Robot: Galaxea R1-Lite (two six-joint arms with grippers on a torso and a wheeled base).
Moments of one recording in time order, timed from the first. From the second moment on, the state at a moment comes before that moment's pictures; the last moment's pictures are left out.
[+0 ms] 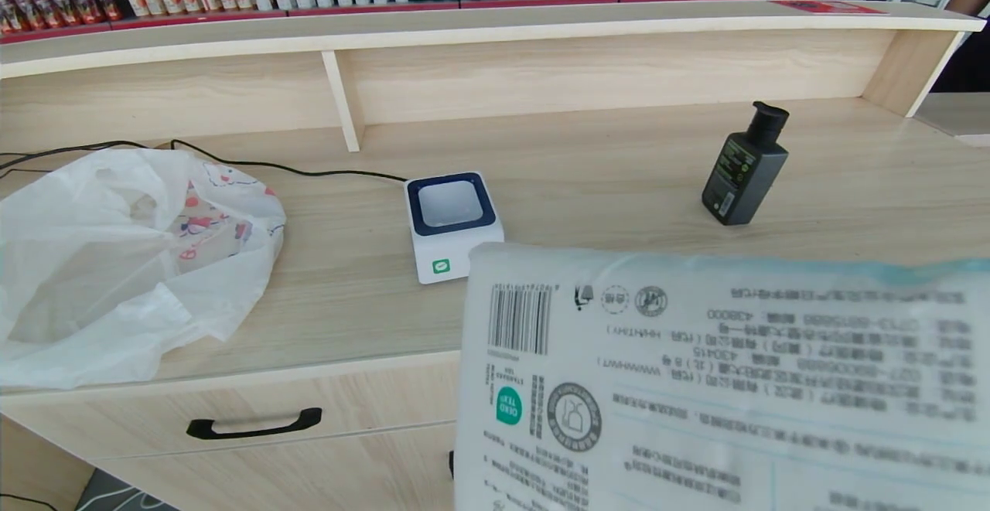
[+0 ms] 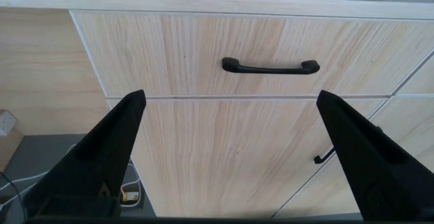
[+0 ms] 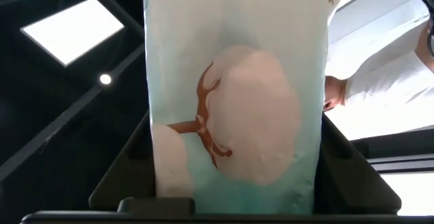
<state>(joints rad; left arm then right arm) 0.00 0.00 0.00 0.00 0.00 -0.01 0.82 1.23 -0.39 -1.22 0.72 2.43</state>
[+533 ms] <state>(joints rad) 0.00 0.00 0.00 0.00 0.00 -0.01 0.83 1.23 -0.32 -1.33 0.72 2.43</state>
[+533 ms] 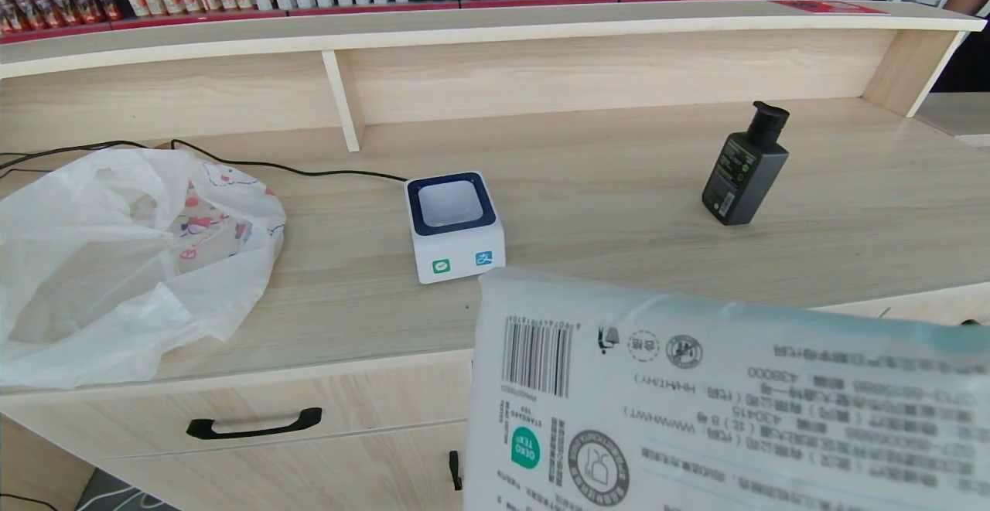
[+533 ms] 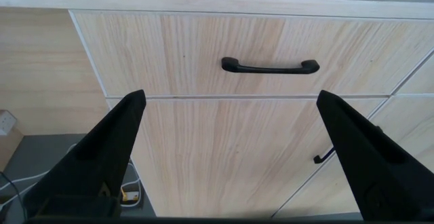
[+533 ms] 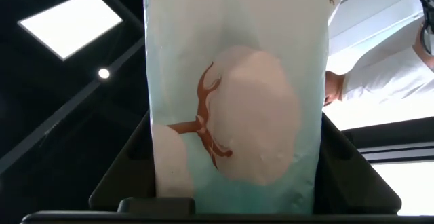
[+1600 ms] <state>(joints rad) 0.00 0.00 0.00 0.00 0.00 -0.01 0.66 1.24 -0.26 -1.42 0.80 1.61</state>
